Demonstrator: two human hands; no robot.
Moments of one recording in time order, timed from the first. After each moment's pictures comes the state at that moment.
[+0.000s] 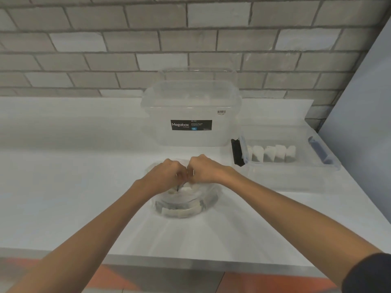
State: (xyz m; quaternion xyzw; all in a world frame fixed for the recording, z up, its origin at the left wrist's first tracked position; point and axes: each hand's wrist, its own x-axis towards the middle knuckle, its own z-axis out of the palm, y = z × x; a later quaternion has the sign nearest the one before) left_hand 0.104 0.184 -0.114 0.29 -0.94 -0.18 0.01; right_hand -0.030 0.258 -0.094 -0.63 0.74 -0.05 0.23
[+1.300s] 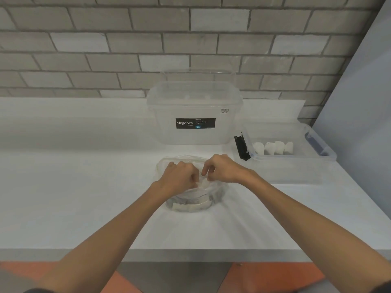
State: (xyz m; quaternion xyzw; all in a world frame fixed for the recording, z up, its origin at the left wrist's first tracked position) left_hand 0.108 0.208 -0.115 0.28 -0.95 -0.11 0.01; right_hand -0.035 0.288 -0.098 -0.57 0.77 -0.14 0.26
